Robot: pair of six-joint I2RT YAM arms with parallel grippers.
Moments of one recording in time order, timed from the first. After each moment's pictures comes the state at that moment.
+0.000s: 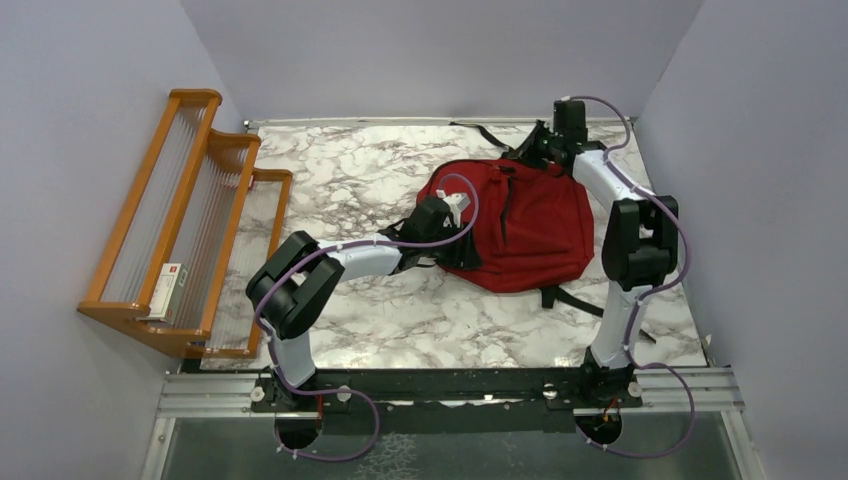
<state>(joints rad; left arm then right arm) -0.76 1.80 1.01 0.15 0.34 -0.58 0.12 2.03 1.61 -0.26 -0.27 0.63</state>
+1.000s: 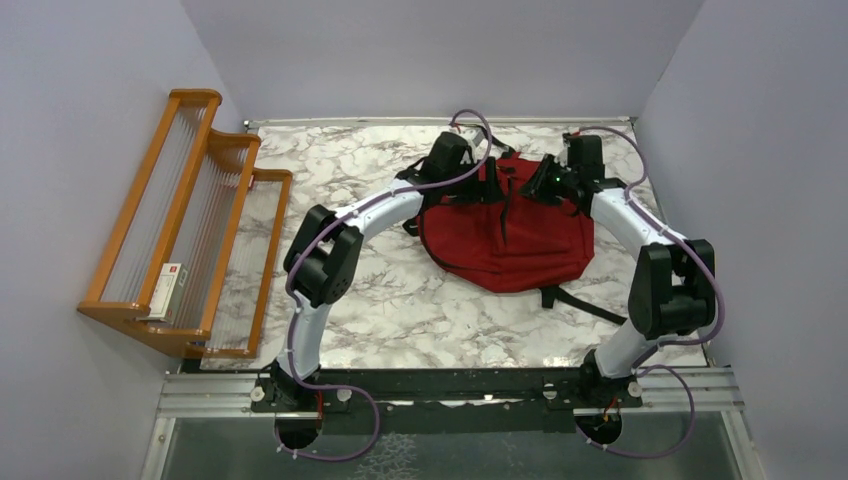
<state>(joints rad) -0.66 2.09 1.70 -0.12 0.29 -0.54 0.12 1.66 1.21 -0.25 -0.24 0.52</state>
